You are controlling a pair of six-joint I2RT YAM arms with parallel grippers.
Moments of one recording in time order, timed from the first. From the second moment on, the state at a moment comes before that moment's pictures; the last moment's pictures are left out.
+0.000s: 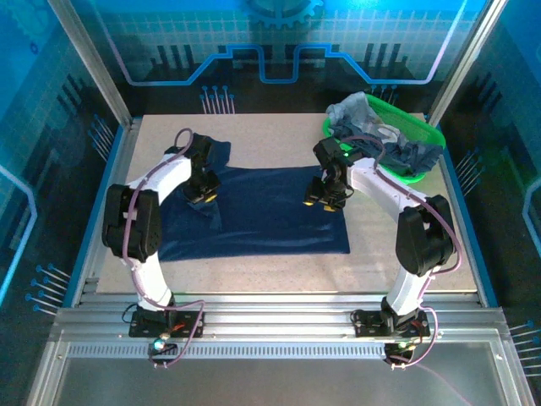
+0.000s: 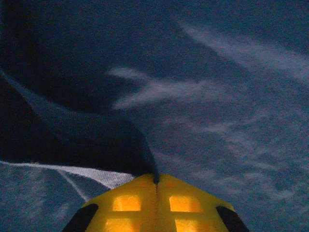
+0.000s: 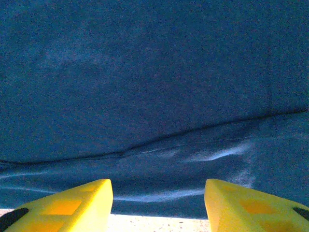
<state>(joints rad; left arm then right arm) -0.14 1.88 1.39 -0.87 0.06 -0.75 0.43 1.76 1.42 -1.00 -0.15 0.69</state>
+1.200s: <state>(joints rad) 0.12 1.72 1.00 -0.85 0.11 -0.90 0.34 1.91 1.26 -0.94 -0.14 0.69</state>
